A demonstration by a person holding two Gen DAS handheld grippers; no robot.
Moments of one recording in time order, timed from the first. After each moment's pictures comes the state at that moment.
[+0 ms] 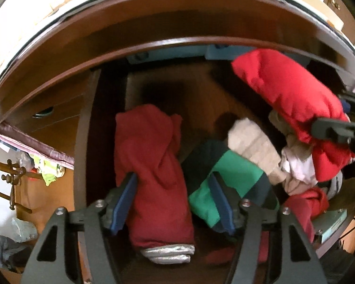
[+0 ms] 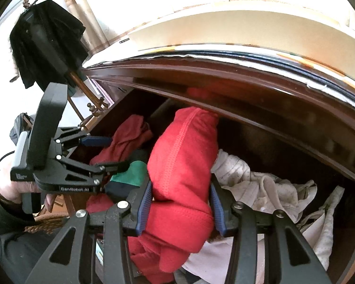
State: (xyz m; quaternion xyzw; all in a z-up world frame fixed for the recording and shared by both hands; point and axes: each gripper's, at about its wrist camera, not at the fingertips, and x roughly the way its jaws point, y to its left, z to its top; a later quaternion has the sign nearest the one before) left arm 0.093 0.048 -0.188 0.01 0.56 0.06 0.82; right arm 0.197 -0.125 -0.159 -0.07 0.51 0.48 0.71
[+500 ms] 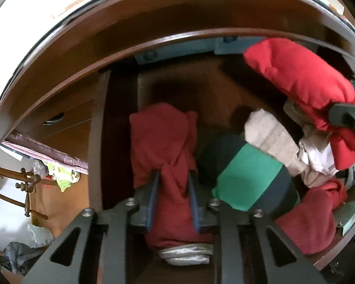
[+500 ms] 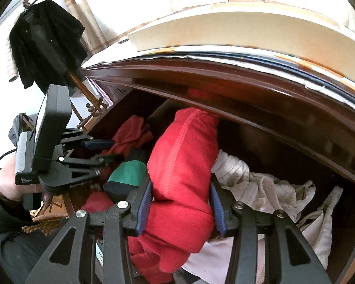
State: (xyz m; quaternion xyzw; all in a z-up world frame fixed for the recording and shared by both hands) left arm 0.089 0.054 -0.191 0.05 0.56 0.08 0.82; right arm 0.194 -0.122 -0.159 -0.07 0.50 0.48 0.71
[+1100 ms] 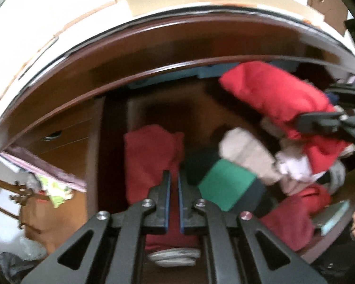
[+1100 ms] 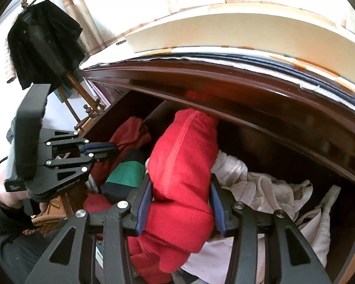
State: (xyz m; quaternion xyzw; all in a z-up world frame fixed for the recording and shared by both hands) left arm 0.082 0.037 -0.171 0.06 0.51 0.06 0.86; right arm 0.193 -0.119 -0.159 -0.07 0.50 0.47 0.72
